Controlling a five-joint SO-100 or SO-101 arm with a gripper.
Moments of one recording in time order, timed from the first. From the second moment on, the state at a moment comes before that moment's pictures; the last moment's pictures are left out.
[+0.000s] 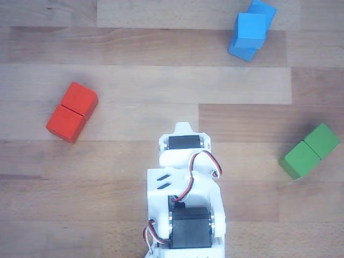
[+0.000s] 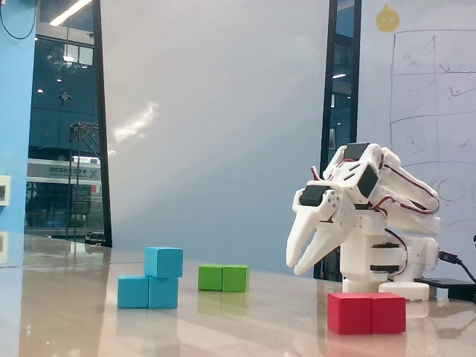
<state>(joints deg) -5.2 195.8 176.1 71.5 -4.4</state>
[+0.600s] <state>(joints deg) -3.2 195.8 176.1 71.5 -4.7</state>
